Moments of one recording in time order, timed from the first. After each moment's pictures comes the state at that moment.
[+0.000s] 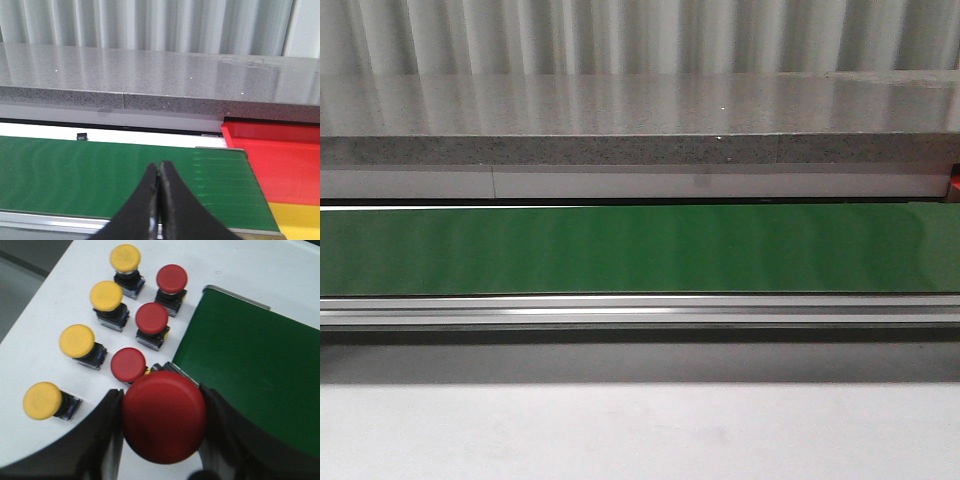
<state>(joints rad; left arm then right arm) 0.13 1.11 -0.95 0.16 0.82 -0.33 0.02 -0.01 0.03 0.03 0.03 -0.01</state>
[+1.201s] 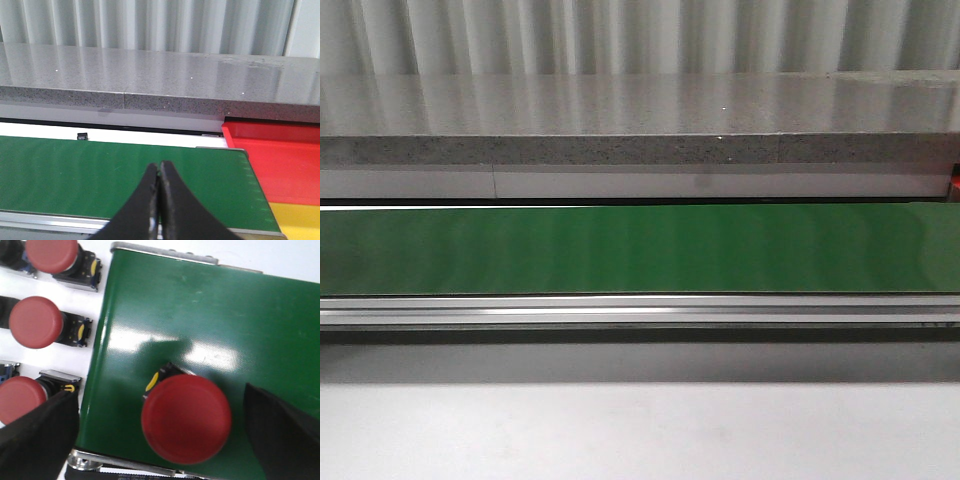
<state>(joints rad) -0.04 1.53 -1.12 0.14 0.85 -0.26 0.02 -0.01 0.03 0.03 0.03 -0.01</state>
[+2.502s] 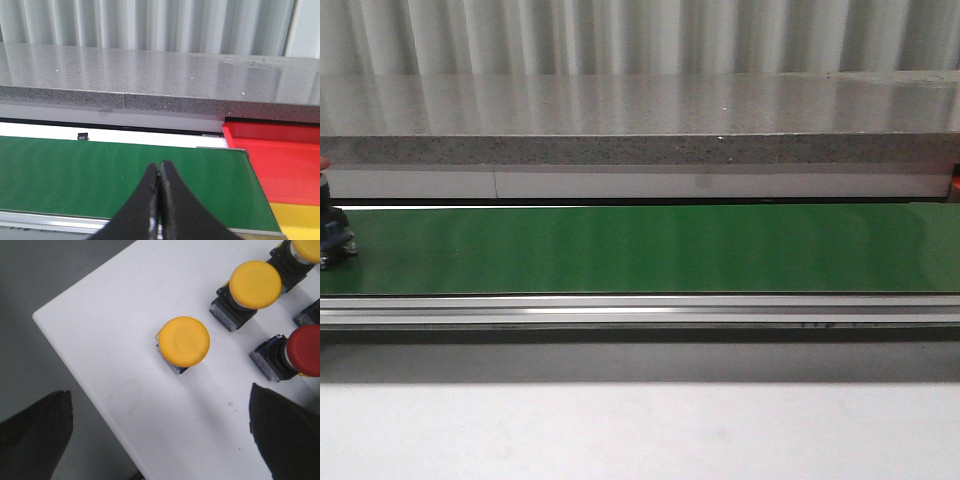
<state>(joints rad) 0.50 1.20 -0.74 0.26 0.70 -0.53 0.02 -0.01 0.03 0.03 0.03 -0.01</state>
